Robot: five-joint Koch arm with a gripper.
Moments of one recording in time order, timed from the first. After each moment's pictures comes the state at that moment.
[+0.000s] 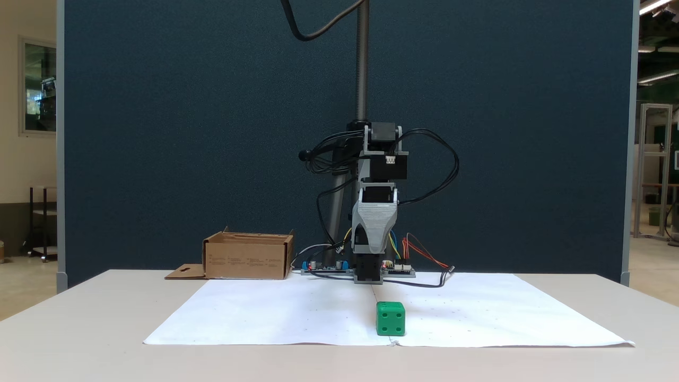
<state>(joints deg) 0.0 56.4 35.2 82.7 9.2</state>
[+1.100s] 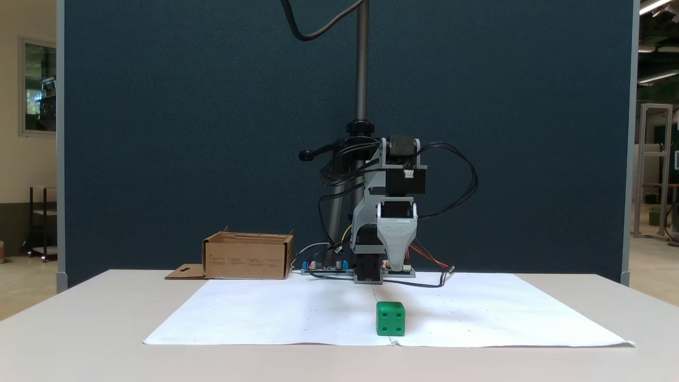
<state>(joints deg) -4.7 49.1 29.8 79.5 9.6</state>
